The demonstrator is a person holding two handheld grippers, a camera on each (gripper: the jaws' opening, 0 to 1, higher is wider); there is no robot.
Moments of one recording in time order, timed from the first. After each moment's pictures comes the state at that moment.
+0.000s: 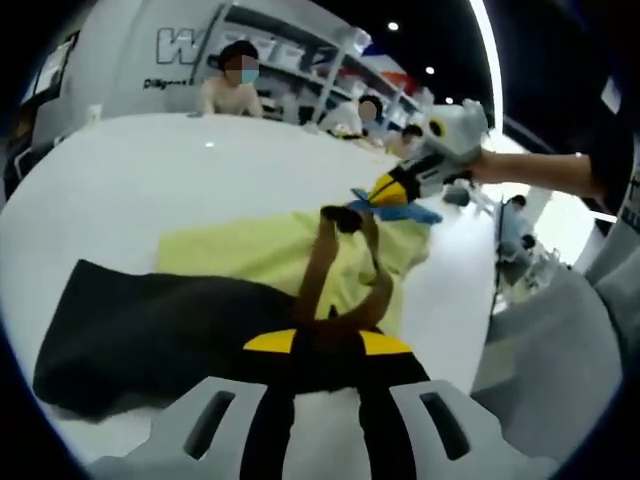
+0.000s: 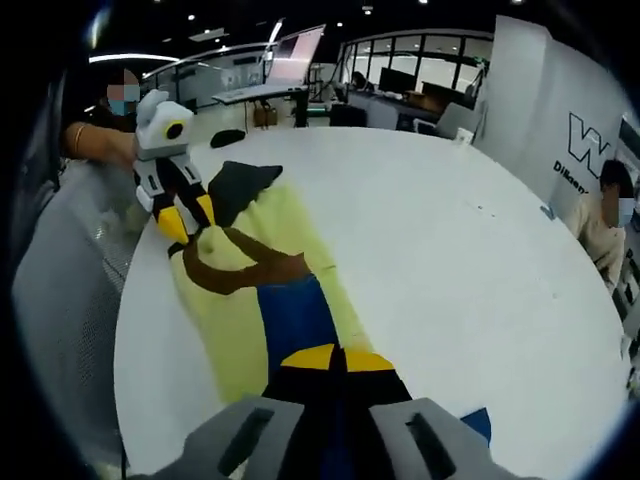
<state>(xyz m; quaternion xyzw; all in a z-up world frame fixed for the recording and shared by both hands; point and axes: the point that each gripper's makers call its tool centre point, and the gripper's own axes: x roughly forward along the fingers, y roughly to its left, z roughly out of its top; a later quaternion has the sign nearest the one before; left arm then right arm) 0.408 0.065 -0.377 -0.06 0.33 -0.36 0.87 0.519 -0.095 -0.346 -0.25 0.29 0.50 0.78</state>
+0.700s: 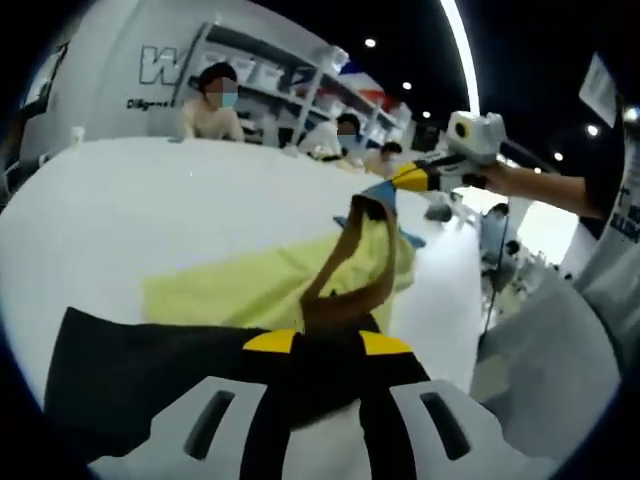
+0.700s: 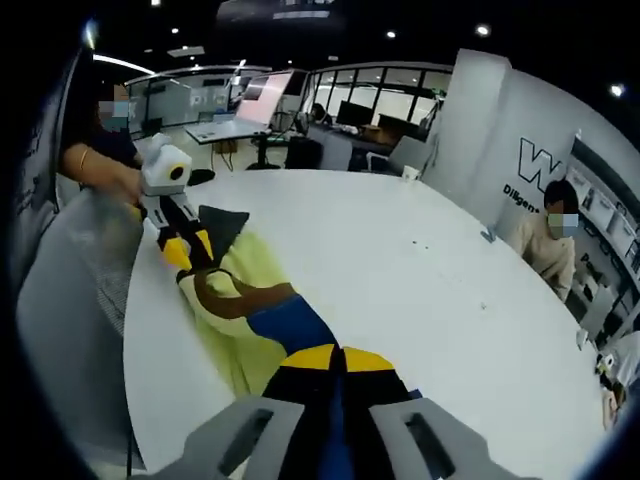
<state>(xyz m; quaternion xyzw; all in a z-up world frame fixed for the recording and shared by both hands) 0.425 0.048 -0.354 -0.08 0.28 -0.40 0.87 0.504 -0.143 -0.270 -0.24 0.22 0.44 0.84</state>
